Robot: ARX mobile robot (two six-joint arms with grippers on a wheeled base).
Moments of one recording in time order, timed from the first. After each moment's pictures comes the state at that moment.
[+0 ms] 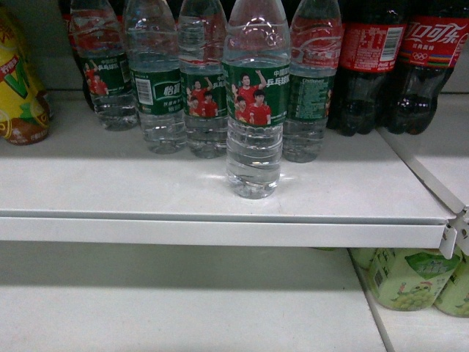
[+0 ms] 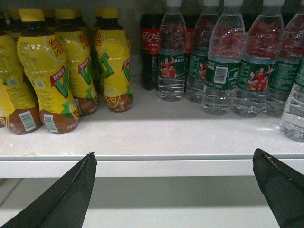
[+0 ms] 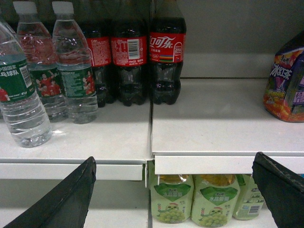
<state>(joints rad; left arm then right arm) 0.00 0.01 0.01 0.00 0.00 0.00 0.00 0.00 0.01 0.00 0.00 0.00</state>
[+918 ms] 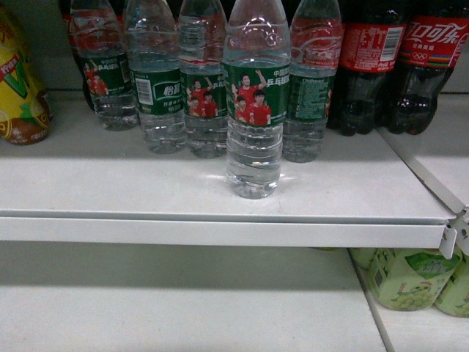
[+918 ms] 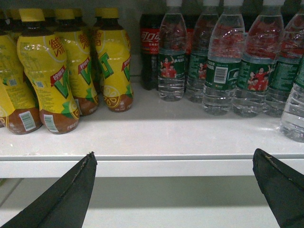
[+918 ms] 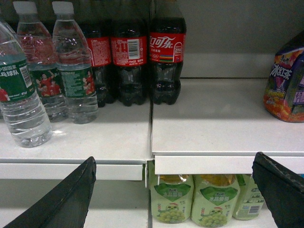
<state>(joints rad) 0.00 0.01 0.01 0.00 0.00 0.00 0.00 0.00 0.01 0.00 0.00 0.00</state>
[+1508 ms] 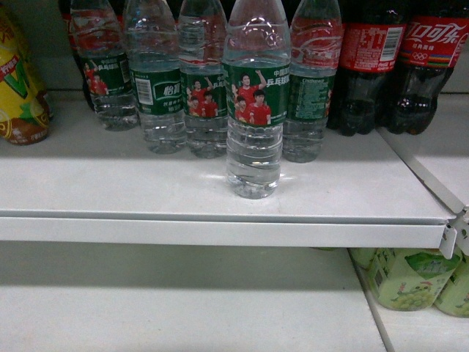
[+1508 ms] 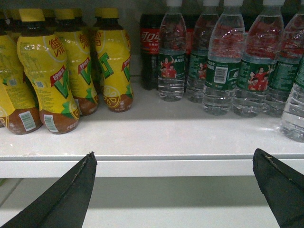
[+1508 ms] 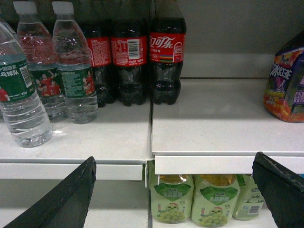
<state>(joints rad) 0.00 0.01 0.01 0.00 0.00 0.00 0.00 0.00 0.01 0.00 0.00 0.00</state>
